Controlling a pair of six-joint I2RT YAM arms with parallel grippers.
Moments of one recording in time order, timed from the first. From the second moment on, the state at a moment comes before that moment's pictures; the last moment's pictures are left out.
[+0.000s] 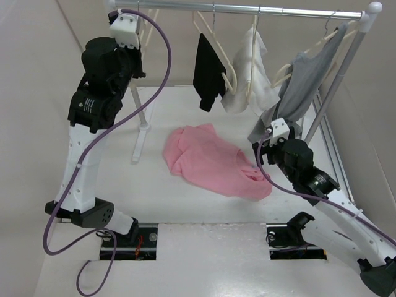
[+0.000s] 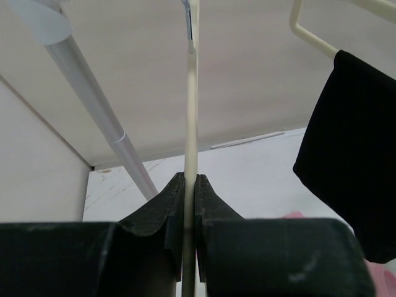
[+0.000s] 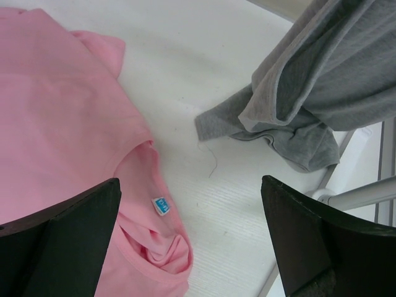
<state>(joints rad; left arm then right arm) -0.36 1.46 2.13 -0.74 -0.21 0.07 0.58 0.76 0.73 -0.30 0.30 -0.12</state>
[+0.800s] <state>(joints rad) -0.36 1.01 1.64 -0.78 -0.14 0.07 0.93 0.87 0.99 -0.36 0.42 0.02</state>
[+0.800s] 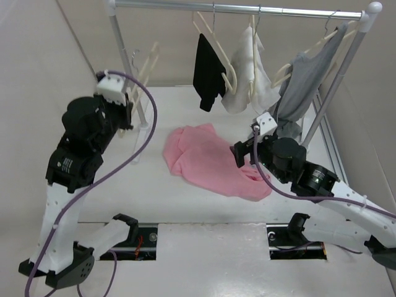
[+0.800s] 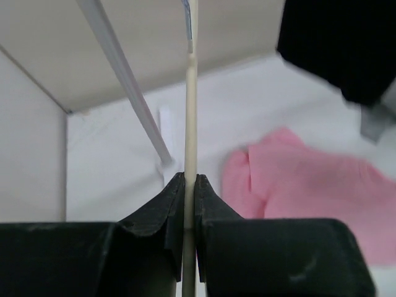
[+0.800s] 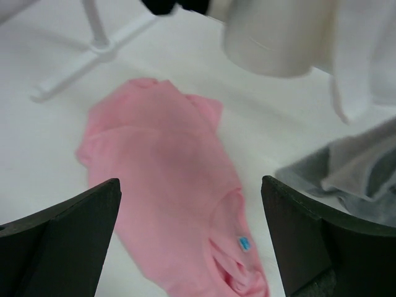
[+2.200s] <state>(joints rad) -0.37 0.84 1.02 -0.79 -0.04 0.29 0.97 2.02 1.74 -0.07 -0.02 0.94</state>
